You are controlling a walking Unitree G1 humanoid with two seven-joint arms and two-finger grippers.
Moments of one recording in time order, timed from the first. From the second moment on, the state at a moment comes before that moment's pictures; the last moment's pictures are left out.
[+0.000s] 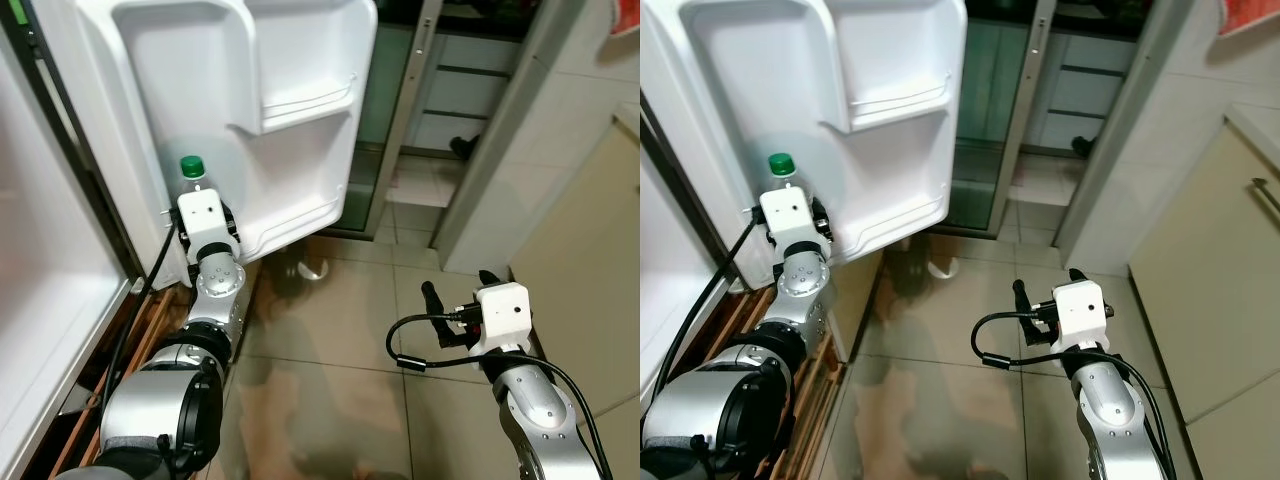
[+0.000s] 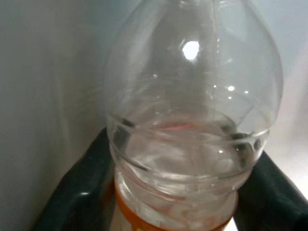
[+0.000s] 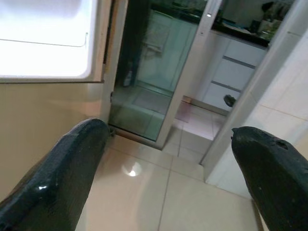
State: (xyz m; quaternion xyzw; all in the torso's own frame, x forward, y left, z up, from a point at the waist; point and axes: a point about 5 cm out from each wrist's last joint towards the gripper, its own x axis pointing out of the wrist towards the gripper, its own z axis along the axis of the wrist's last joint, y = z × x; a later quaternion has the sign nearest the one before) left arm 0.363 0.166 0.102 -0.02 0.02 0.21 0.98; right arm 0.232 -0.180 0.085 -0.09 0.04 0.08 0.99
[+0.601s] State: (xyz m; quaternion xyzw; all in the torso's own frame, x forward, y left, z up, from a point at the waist) left arm 0.369 0.153 0.133 0.03 -0.09 0.16 0.98; right arm 0.233 -0.164 0.088 -0.07 0.04 0.09 0.99
